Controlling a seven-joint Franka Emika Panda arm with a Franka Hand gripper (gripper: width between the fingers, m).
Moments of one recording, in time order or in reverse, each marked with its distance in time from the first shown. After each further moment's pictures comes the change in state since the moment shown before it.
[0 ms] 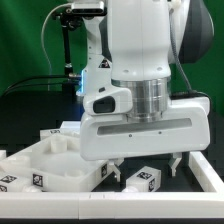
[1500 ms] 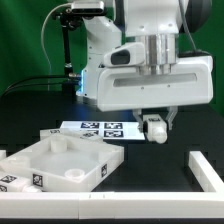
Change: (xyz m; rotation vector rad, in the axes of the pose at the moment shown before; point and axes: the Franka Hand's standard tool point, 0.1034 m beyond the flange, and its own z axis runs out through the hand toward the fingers) arm -0.085 -0.037 -0.057 -0.014 0.043 -0.012
